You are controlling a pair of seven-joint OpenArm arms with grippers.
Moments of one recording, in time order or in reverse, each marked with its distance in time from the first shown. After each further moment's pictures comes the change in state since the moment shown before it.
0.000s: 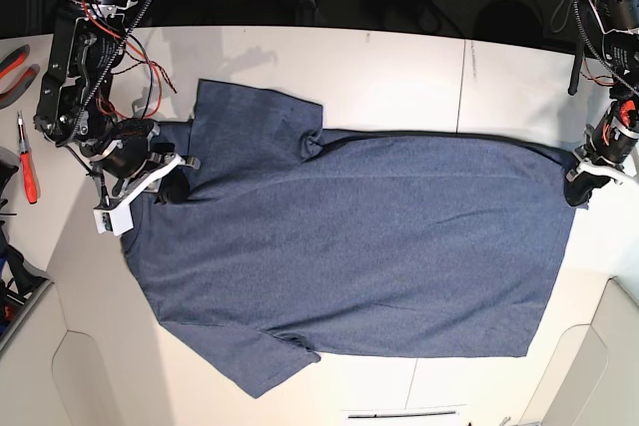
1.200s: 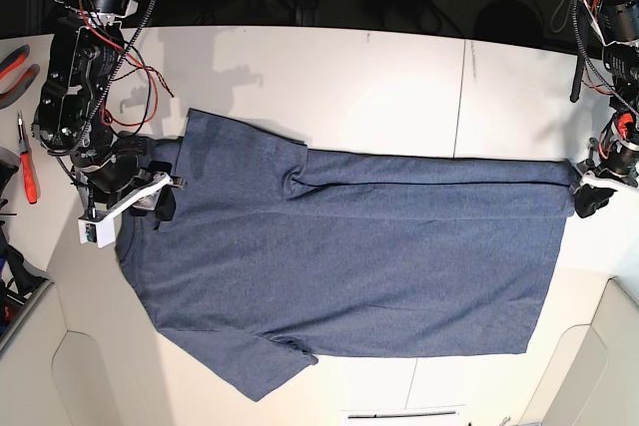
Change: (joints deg) left arm -2.2 0.1 0.0 0.0 9.9 5.9 -6.6; right arm 1.1 0.0 0.0 0.0 -7.0 -7.1 6.5
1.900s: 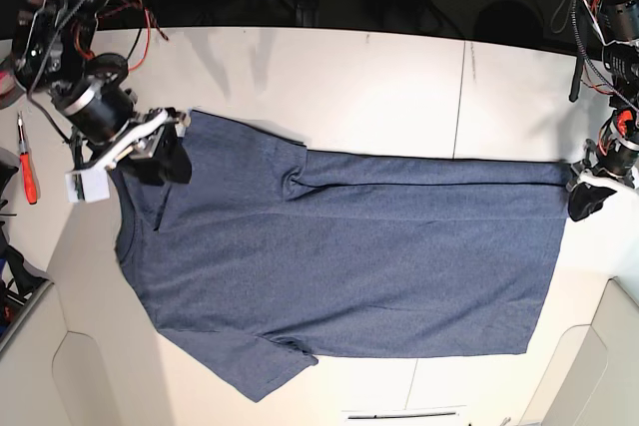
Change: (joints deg) left arm 0.3 0.0 0.0 0.0 -1.4 -5.7 0.0; right arm -18.5 -0.4 1.9 25.7 17.3 6.4 -10.0
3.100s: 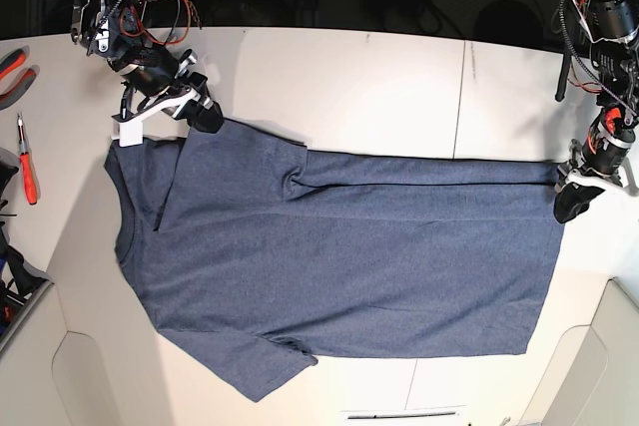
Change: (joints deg) left arm 0.0 2.4 0.0 0.0 -2.3 -1.4 0.3; right arm 4.3 -5.3 0.8 -31.7 8.1 -0.4 6.6
